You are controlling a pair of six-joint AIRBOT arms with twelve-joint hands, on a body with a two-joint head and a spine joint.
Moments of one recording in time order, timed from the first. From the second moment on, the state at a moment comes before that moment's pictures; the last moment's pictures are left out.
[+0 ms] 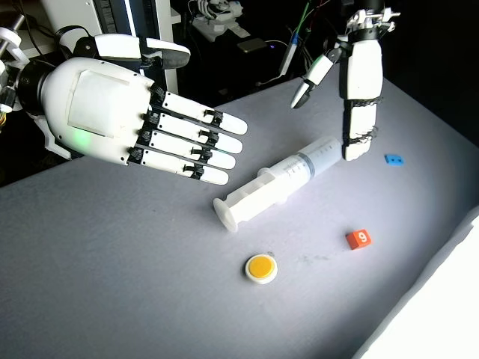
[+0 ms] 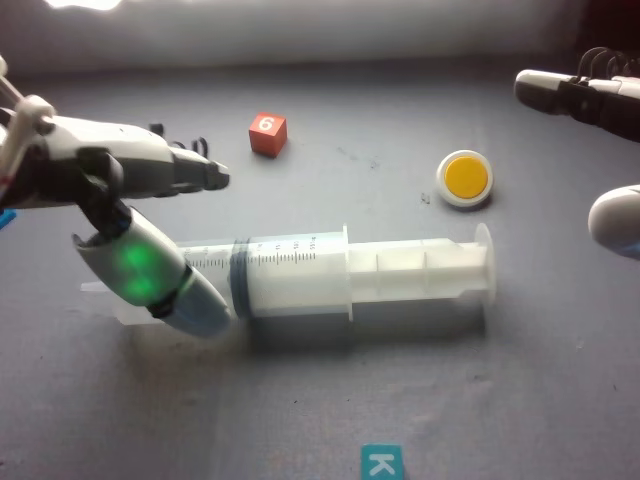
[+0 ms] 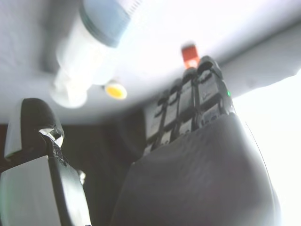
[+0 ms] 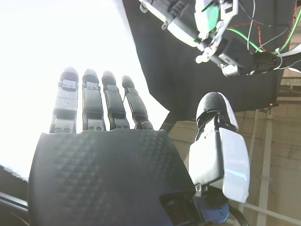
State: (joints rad) left arm 0.23 -0.78 0.79 0.46 0.61 0.01; right arm -0.73 -0.52 0.67 -0.16 0.81 -0.20
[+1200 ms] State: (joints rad) left arm 0.42 -1.03 1.00 0.49 0.51 0.01; right arm -0.73 -0.52 0.67 -0.16 0.82 -0.20
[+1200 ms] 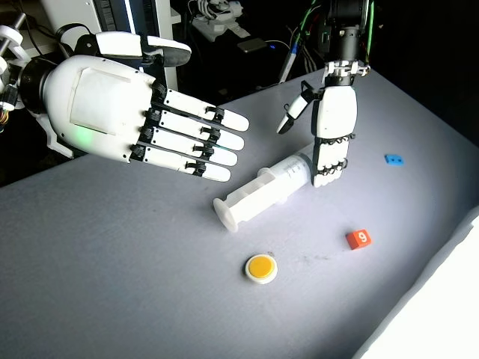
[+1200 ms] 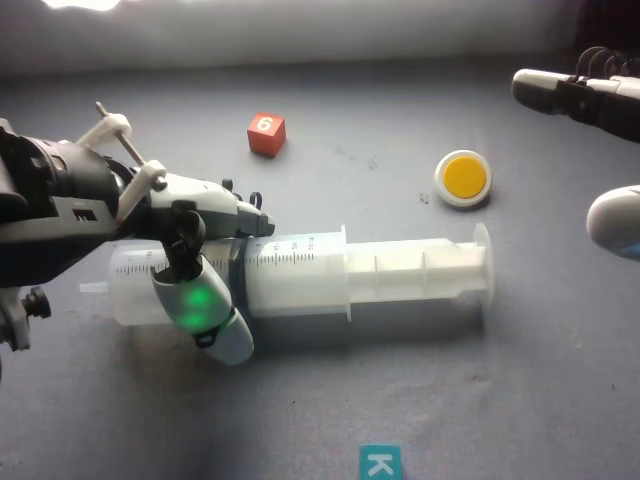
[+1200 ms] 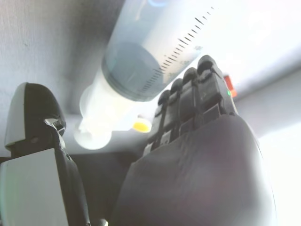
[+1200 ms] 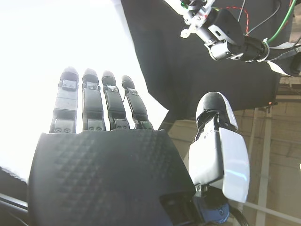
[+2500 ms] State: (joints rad) left arm 0.48 -1.15 1.15 0.49 0.37 0.03; right arm -0.73 -0.52 0.66 -0.16 0.82 -0.20
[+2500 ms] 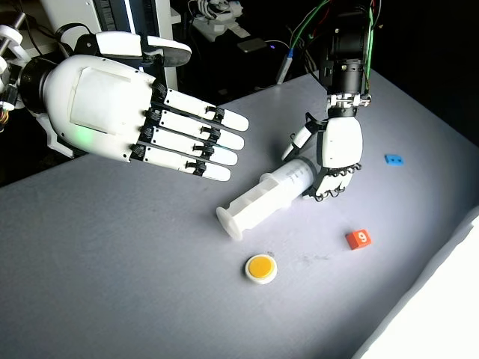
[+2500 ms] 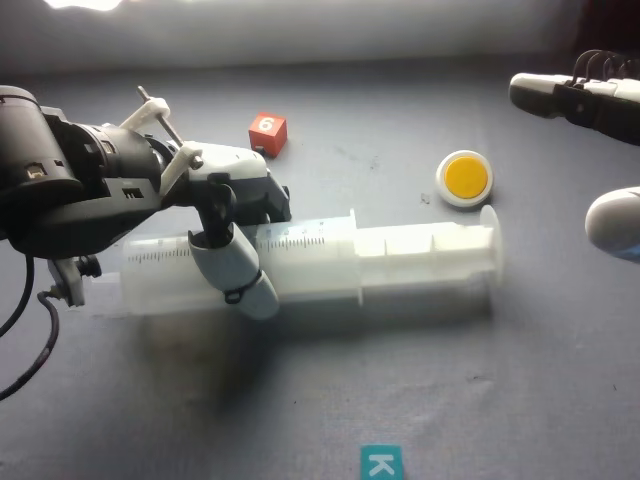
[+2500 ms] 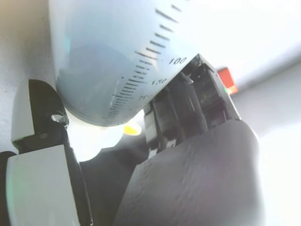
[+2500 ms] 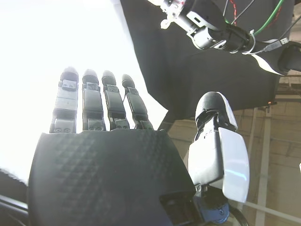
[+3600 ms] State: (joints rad) left arm 0.23 -0.90 0.95 0.27 0.48 0.02; right arm -0.66 -0.60 0.64 0.27 0.83 -0.24
